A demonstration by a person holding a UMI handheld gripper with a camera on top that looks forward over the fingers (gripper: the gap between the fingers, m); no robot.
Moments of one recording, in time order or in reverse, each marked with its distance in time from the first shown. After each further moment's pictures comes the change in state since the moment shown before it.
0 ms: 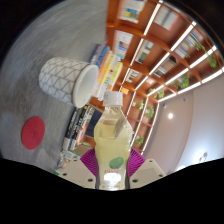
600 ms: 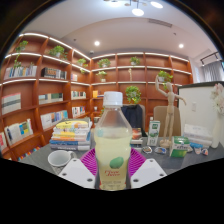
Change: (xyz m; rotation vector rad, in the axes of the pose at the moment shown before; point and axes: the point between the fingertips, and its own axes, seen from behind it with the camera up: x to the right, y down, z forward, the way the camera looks) arm -0.064 0.021 -0.024 -0.001 -0.305 1.954
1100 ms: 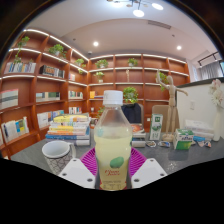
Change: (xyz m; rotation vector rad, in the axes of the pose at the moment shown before) arm -0.015 0.043 0.021 0.031 0.043 -0.010
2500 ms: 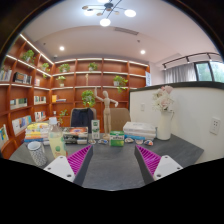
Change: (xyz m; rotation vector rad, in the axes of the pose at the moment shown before) arm 0.172 -0.042 -0.209 0.000 0.420 0.049
